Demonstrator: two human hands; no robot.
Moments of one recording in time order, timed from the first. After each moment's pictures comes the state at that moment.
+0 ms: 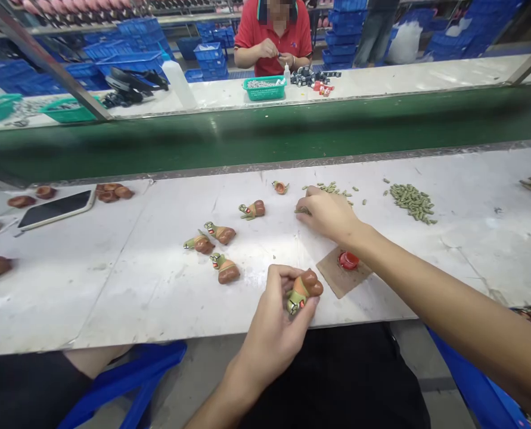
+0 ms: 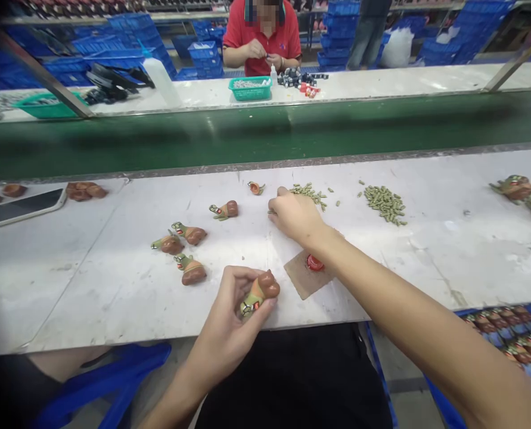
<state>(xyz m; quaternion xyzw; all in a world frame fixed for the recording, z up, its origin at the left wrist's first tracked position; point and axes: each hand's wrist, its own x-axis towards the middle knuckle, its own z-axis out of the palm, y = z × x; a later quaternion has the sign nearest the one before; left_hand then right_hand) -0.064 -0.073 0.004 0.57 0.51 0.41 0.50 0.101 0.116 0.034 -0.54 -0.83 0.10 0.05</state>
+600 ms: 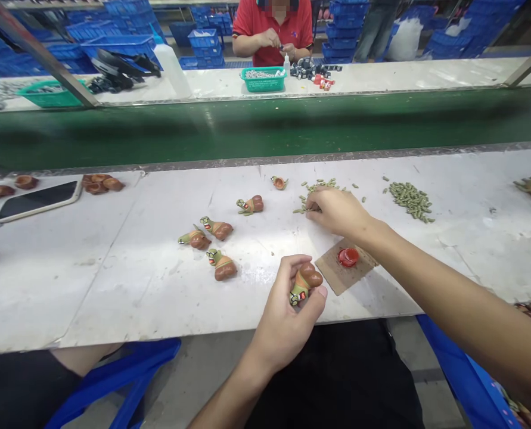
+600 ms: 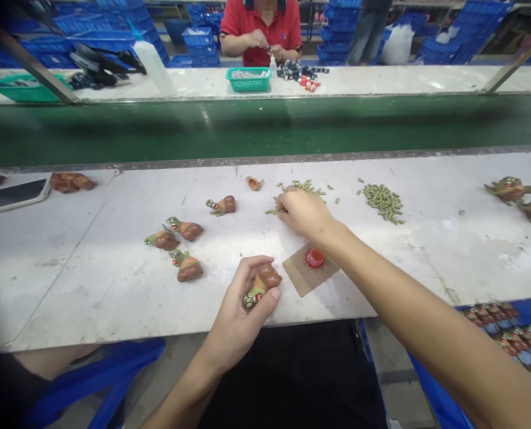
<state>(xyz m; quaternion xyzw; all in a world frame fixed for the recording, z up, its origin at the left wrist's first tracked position) -0.044 -0.066 -0.006 0.46 0.49 0.47 0.57 0.122 0.123 0.027 -0.54 -0.83 0.13 0.07</state>
